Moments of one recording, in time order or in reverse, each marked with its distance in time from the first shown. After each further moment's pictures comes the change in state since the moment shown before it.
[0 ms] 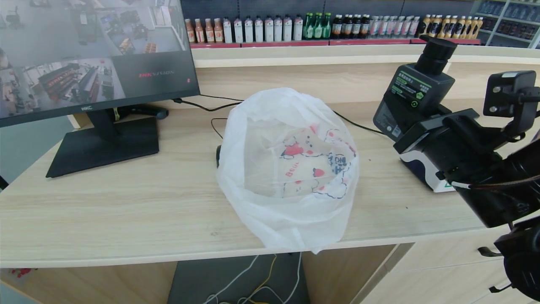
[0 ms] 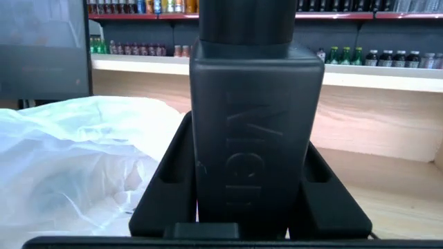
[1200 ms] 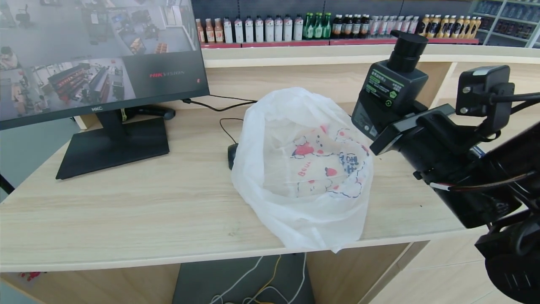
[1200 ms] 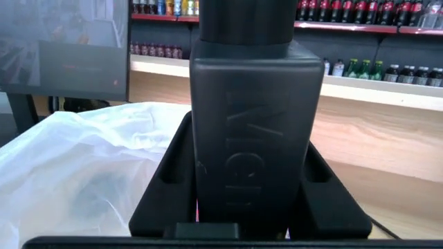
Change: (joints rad) left arm 0.000 0.000 0.000 0.000 0.000 0.000; right arm 0.122 0.041 -0.074 0.026 -0.024 -0.087
